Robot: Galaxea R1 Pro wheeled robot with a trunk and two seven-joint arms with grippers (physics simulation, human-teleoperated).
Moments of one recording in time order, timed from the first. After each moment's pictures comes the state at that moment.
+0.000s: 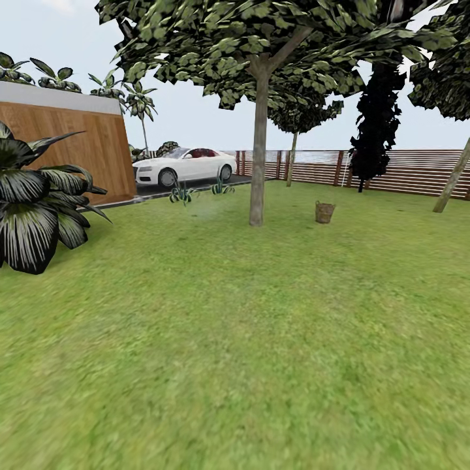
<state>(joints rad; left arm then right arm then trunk) -0.05 -0.04 0.17 0.04 0.21 0.16 0.06 -0.26 -0.13 0.02 0.09 -0.18 0.13 0.16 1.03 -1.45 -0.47</state>
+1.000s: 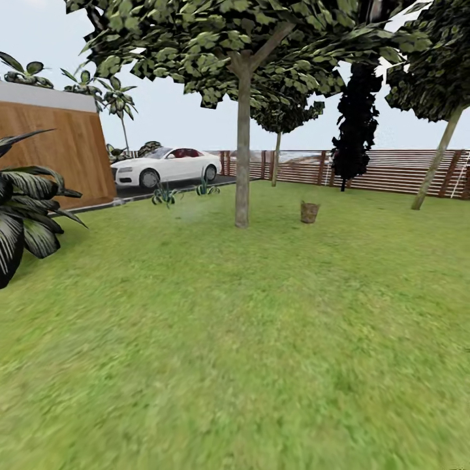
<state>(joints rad) -0.05 -0.02 0.14 -0.06 -0.09 0.16 0.06 -0.26 -0.12 0.02 0.09 -0.19 0.13 0.17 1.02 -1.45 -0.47</state>
